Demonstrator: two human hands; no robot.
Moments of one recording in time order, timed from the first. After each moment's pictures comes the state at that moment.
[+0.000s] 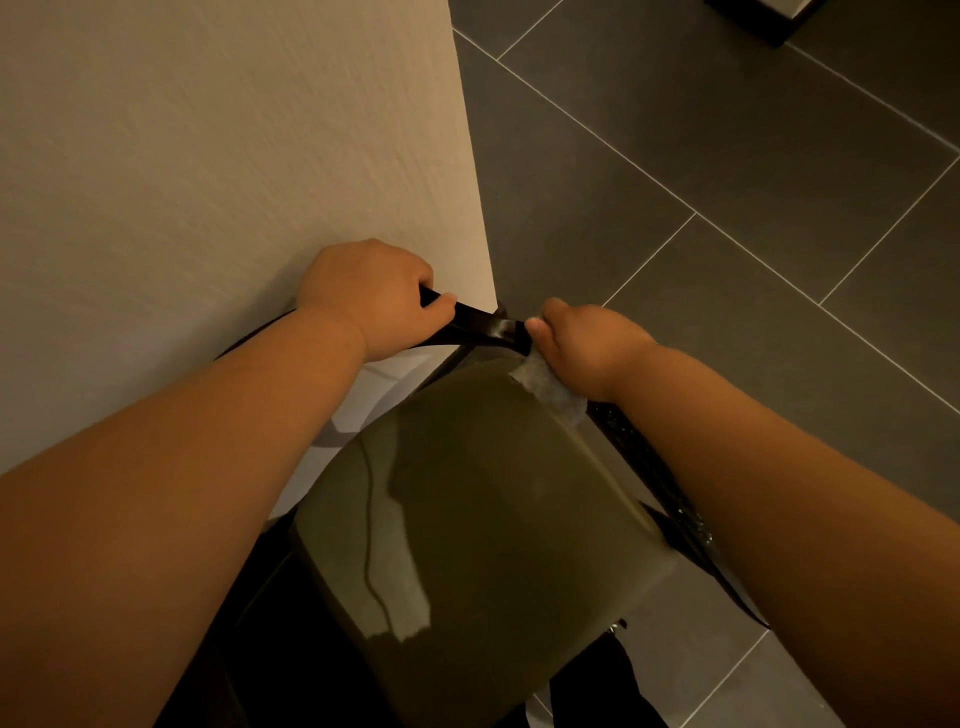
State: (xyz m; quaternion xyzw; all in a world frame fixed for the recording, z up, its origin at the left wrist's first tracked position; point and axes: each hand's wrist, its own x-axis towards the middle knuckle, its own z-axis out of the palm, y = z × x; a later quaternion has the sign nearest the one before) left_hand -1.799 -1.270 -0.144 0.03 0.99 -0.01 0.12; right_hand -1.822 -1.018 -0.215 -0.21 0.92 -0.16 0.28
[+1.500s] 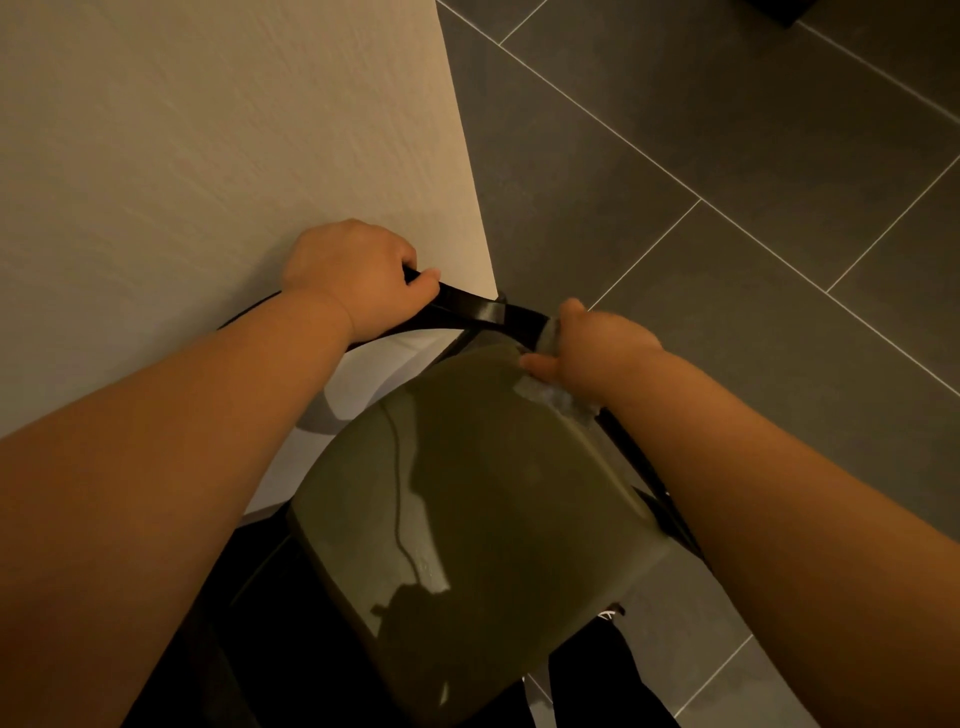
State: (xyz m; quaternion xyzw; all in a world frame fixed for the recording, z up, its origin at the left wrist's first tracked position) left_hand -1.798 -1.267 -0.143 0.00 0.99 -0.02 0.11; right_hand -1.803 -1.010 -0.202 -0.12 0.93 -0.09 0.34
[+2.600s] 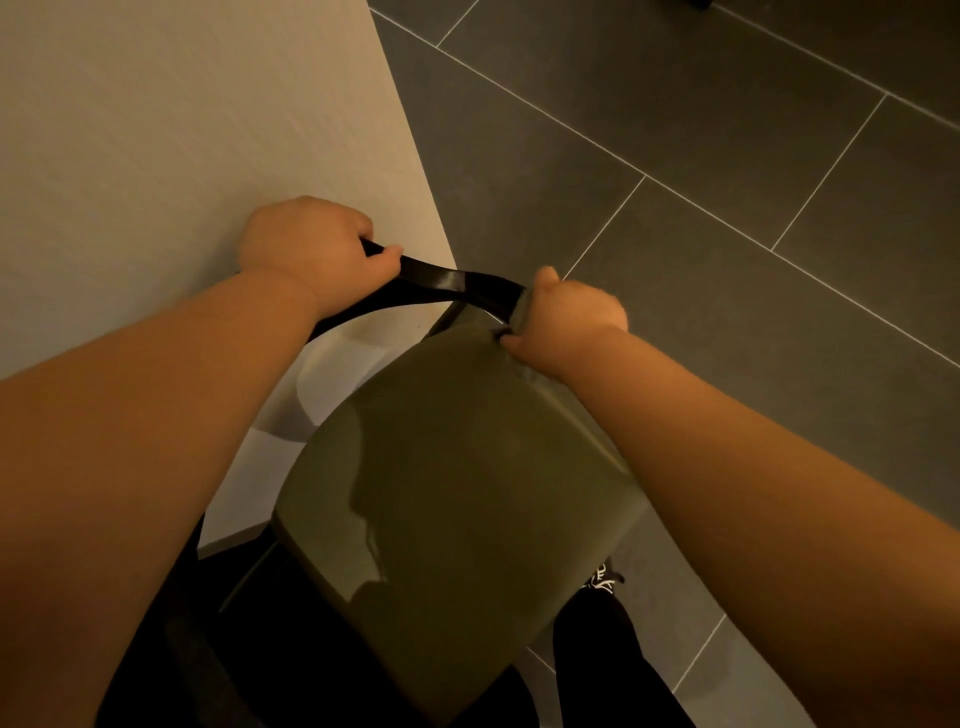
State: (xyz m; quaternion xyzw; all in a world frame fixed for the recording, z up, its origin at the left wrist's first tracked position) left_hand -1.792 -1.260 -0.143 0.01 0.99 -0.06 0.08; right_hand -1.768 -1.001 -0.204 -0.07 0.97 -0.07 0.24
